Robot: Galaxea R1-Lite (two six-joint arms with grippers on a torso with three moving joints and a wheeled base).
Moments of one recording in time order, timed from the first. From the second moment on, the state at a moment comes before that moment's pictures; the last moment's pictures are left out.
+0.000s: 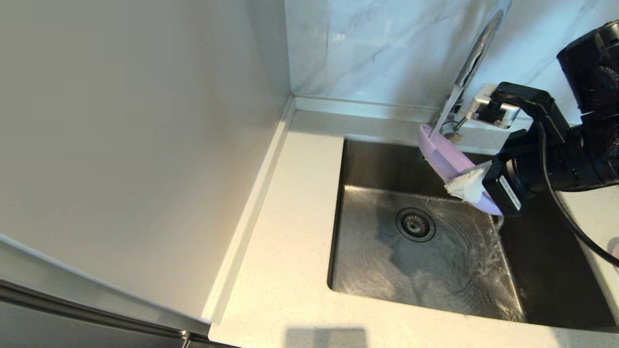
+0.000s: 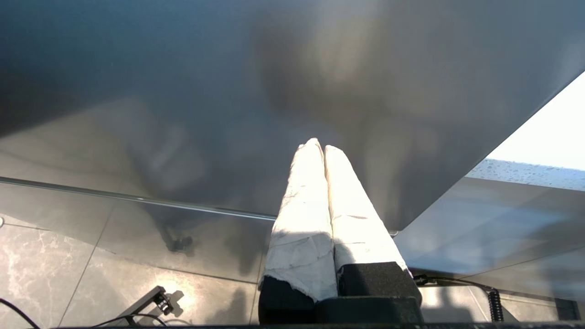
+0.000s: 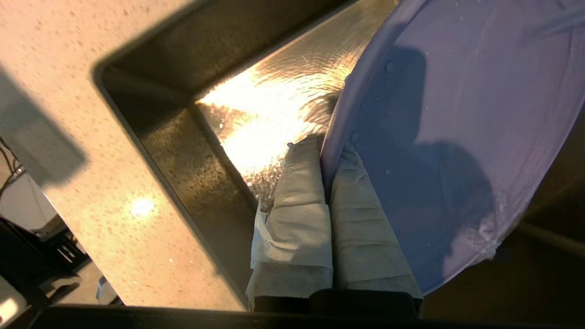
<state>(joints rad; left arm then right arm) 0.00 0.00 0.00 0.00 0.00 0.00 0.39 1.56 -1.50 0.59 0.10 -0.44</state>
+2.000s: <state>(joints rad) 0.00 0.00 0.00 0.00 0.00 0.00 0.10 1.53 -1.46 0.29 0.71 0.75</state>
